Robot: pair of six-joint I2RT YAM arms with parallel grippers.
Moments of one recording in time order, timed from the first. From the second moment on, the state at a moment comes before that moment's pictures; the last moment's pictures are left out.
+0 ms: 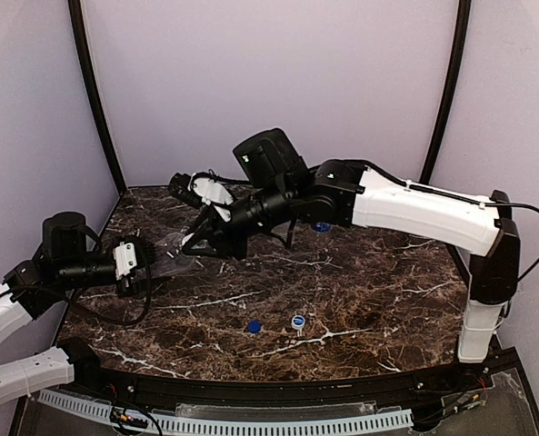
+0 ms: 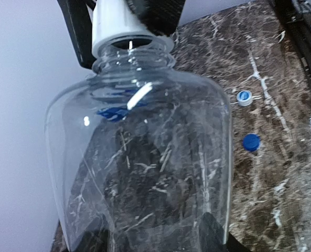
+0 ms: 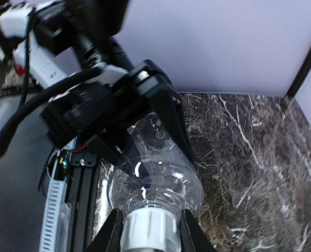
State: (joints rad) left arm -0.53 0.62 0.60 -0.39 0.38 0.82; right arm 1.14 1.92 1.91 -0.50 -0.41 -0.16
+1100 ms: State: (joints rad) left arm -0.54 0.63 0.66 -0.65 0.63 0.75; right arm 1.37 1.76 1.50 -0.11 0.13 -1.36
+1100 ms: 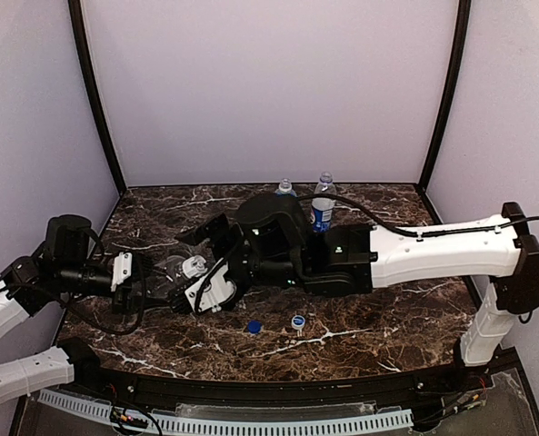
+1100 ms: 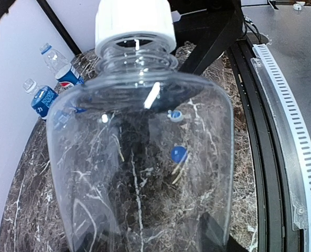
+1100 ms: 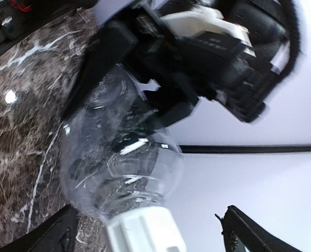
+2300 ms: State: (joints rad) left arm -0.54 0.63 0.51 -0.17 0.09 0.81; right arm 1.11 2.00 2.00 -0.45 -0.30 0.46
